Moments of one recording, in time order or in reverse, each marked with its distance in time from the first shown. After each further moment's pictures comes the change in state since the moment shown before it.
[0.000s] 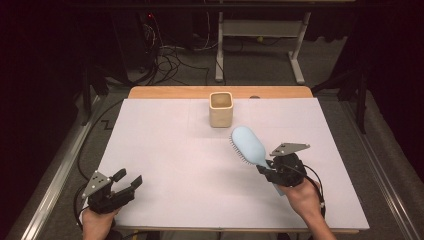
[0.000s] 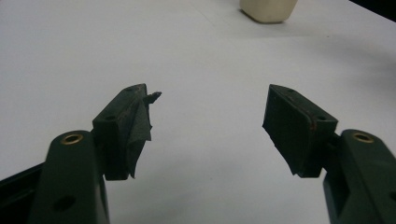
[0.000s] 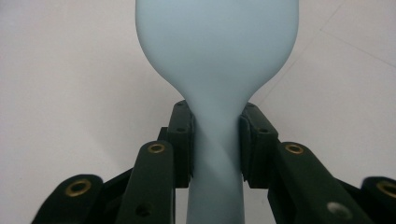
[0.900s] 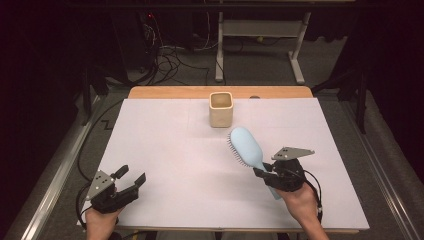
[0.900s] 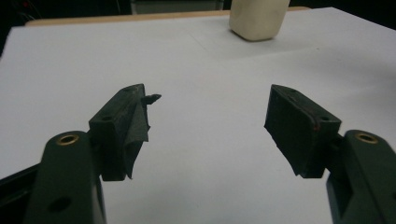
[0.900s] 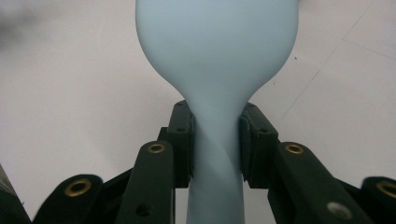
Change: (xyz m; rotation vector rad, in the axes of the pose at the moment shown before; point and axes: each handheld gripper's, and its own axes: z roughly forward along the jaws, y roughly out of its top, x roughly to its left) left arm -0.017 0.012 -0.002 -0.069 0.024 0.088; right arm 0.006 -0.009 -0.001 -0.083 0.071 0.040
